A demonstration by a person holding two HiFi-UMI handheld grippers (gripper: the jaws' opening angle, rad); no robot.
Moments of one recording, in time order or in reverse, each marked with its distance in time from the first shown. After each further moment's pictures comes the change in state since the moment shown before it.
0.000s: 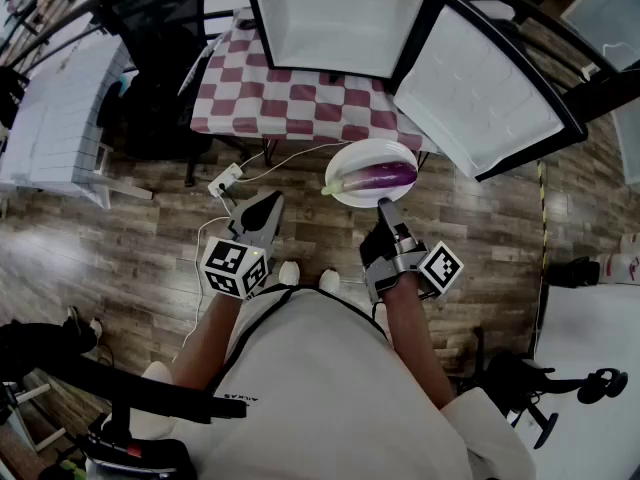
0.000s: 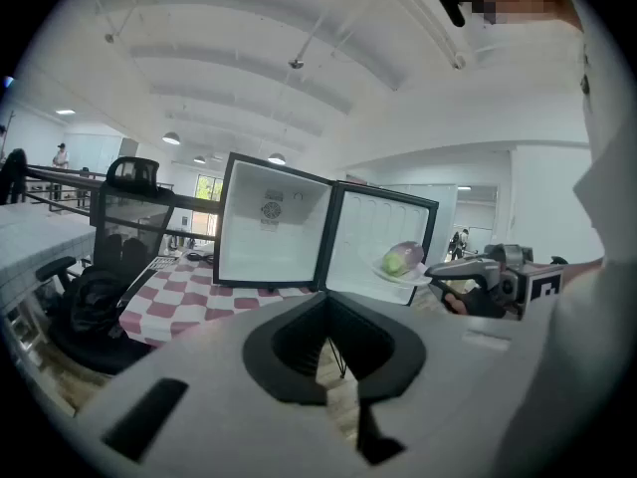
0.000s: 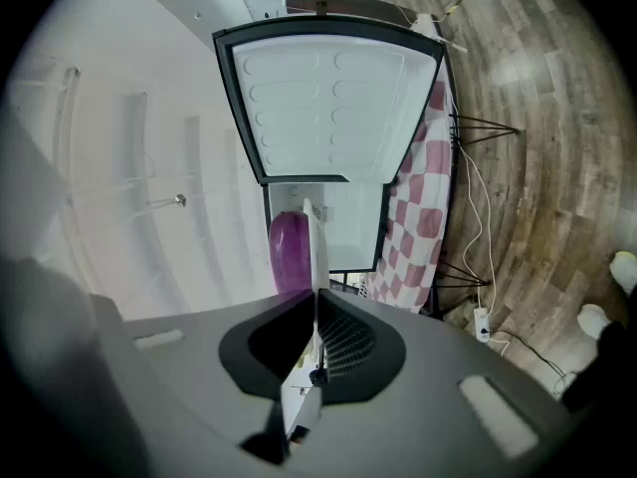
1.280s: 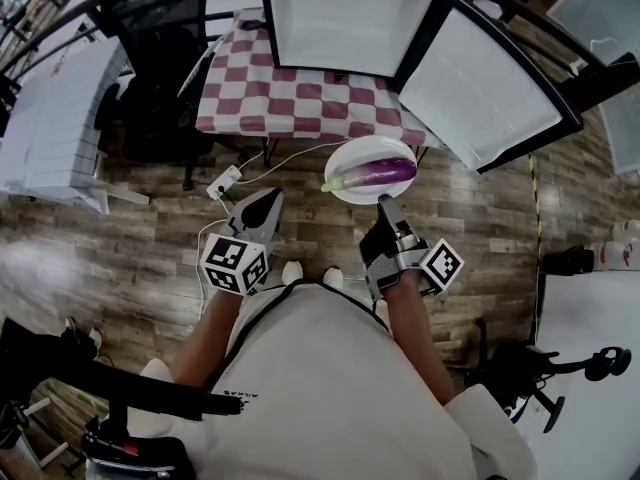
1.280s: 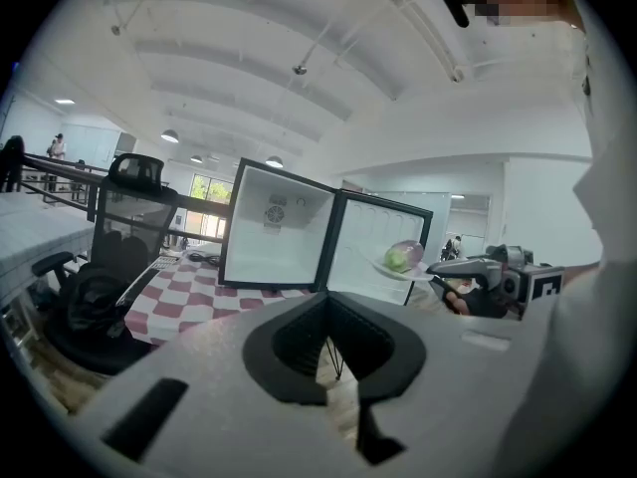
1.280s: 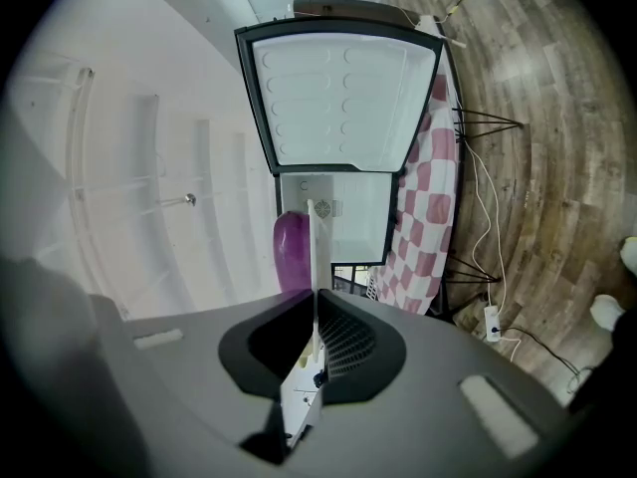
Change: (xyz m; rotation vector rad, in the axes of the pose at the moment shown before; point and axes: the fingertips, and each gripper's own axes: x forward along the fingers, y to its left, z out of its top) left arm -0.042 0.033 0.000 -0.020 -0.018 -0.036; right arm 0.004 0.014 -0.056 -0.004 -0.020 0.037
